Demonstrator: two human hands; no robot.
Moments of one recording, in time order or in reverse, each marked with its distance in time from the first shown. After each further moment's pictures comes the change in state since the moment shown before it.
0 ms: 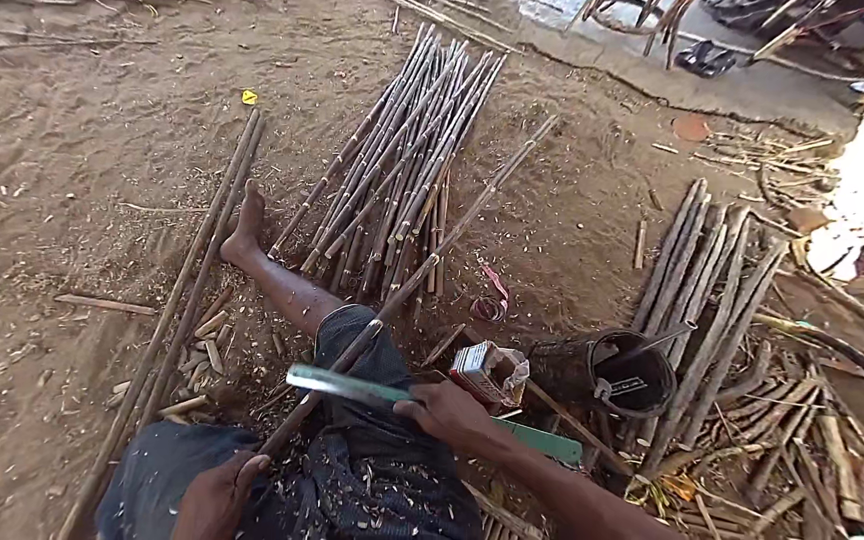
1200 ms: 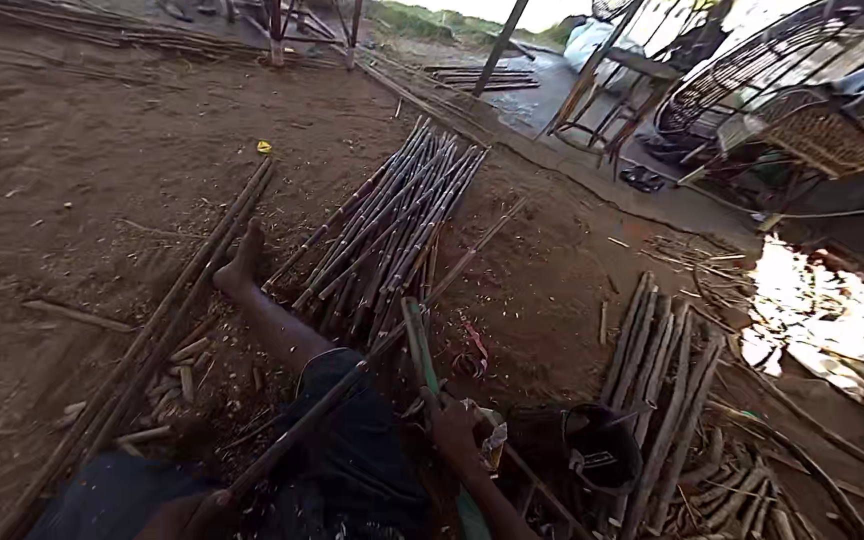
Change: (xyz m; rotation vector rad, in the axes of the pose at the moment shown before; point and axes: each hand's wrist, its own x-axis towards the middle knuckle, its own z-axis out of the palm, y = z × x) left_hand 0.016 -0.007 -0.014 -0.293 -0.300 -0.004; right_hand 0.044 0.046 0.009 0.288 0.403 0.140
